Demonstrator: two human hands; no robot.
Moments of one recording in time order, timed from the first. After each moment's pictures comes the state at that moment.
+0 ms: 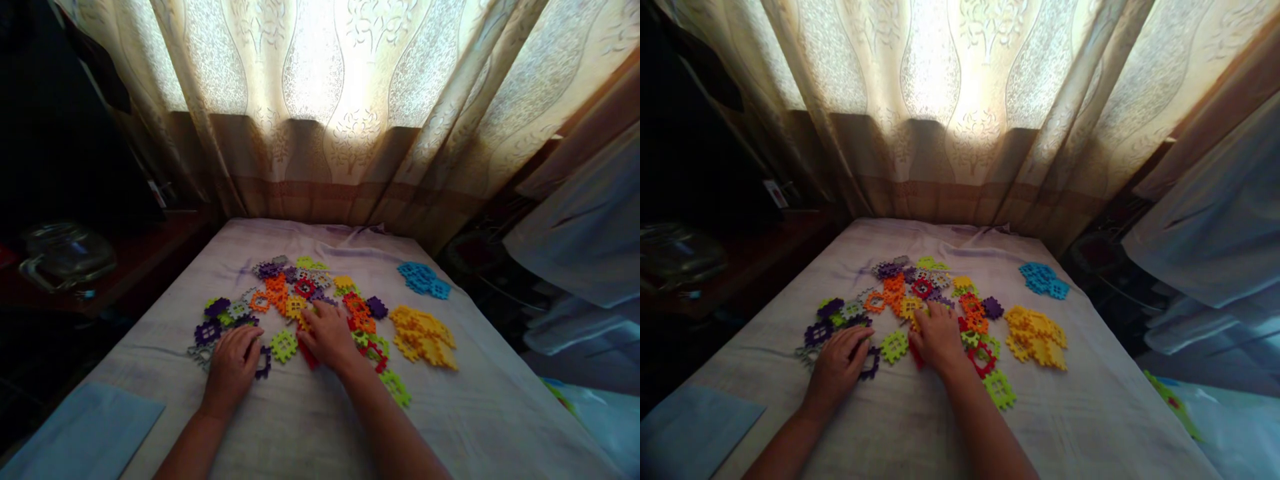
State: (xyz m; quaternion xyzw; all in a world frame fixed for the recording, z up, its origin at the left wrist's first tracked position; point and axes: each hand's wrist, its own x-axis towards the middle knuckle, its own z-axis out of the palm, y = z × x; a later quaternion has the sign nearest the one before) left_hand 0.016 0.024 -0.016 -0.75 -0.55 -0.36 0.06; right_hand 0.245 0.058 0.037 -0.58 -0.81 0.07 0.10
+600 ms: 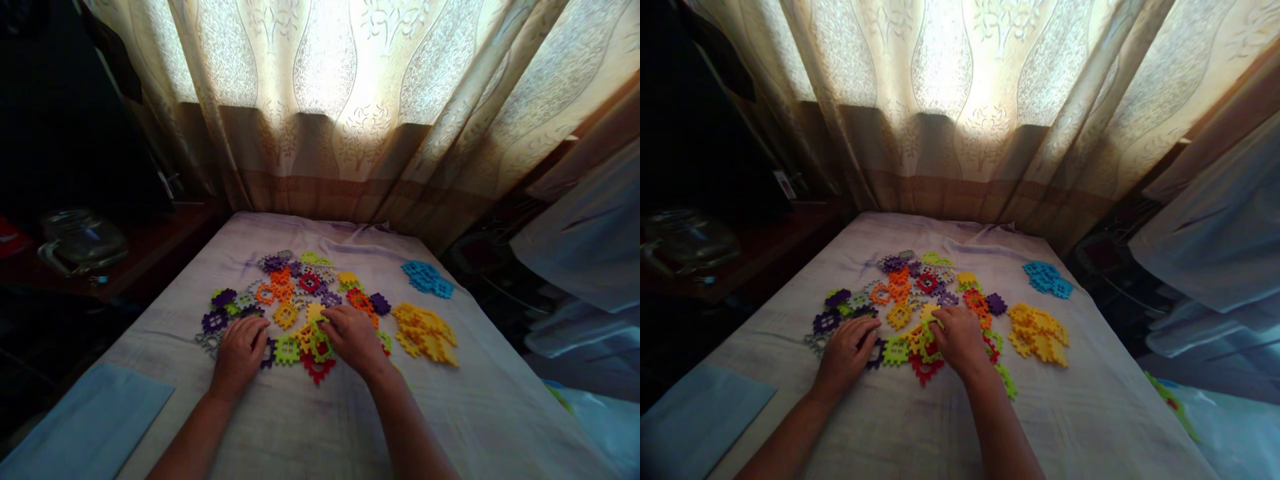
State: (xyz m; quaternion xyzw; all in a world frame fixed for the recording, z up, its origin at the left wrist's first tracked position) left_hand 0.019 0.022 -0.013 -0.75 -0.56 -0.36 0.03; right_hand 0.268 0.036 0.057 -0.57 -0.79 0.11 0.18
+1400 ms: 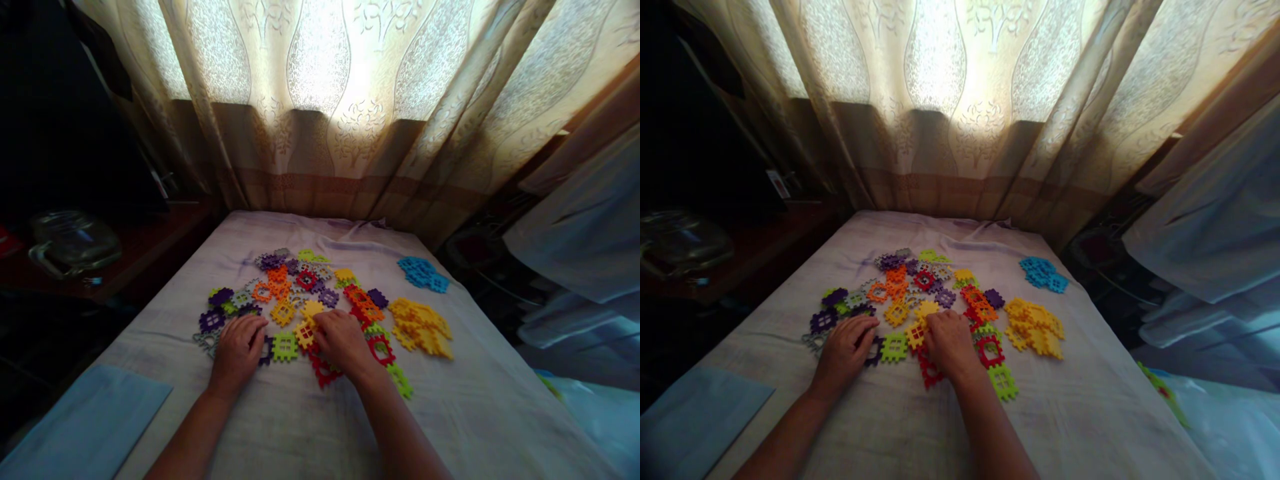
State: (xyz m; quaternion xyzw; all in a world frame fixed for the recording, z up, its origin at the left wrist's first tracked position) left_hand 0.019 0.022 -0.012 -0.75 -0.55 -0.36 0.03; right_hand 0.257 0.028 0.049 -0.58 -0.80 0.08 0.09
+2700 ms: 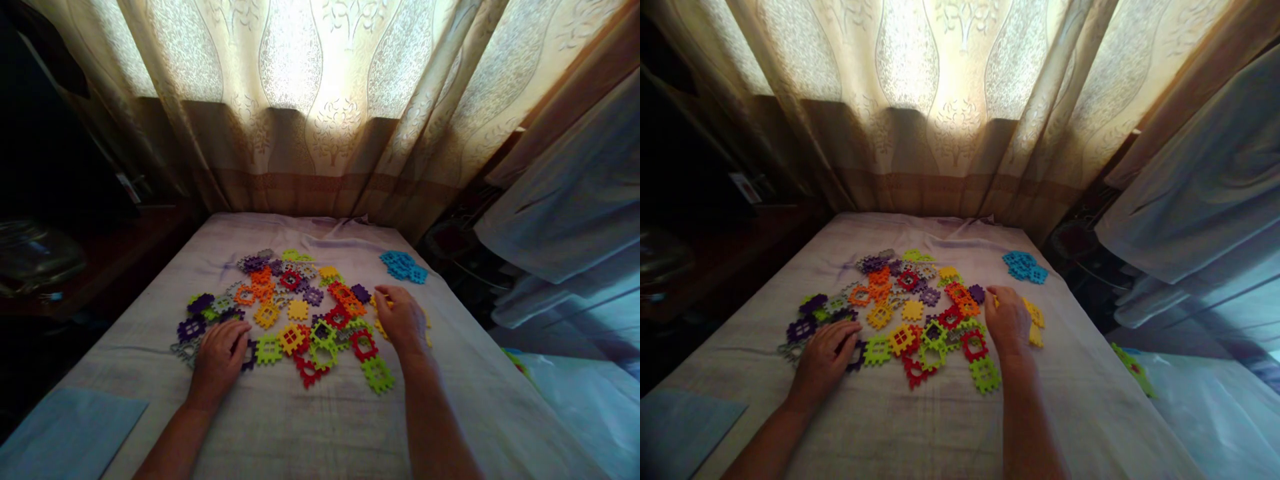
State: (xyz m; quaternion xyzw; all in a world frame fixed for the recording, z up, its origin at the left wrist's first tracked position) left_hand 0.015 0.025 -0.015 -0.77 -0.54 -0.34 0.03; right_hand 0.374 0.040 0.058 -0.76 -0.58 -0.01 0.29
